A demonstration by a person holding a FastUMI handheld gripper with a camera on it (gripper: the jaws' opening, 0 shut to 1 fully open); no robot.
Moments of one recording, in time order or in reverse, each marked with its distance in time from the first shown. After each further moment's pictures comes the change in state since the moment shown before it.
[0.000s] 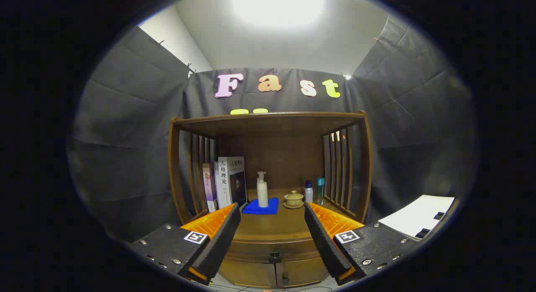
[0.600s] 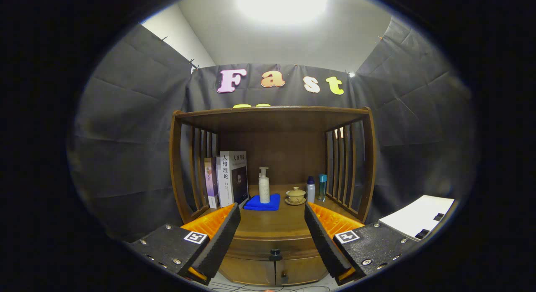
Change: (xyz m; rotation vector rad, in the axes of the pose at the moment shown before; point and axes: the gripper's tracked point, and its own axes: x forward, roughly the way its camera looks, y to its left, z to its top) arm 0.005 0.006 -0.005 -0.007 0.033 0.012
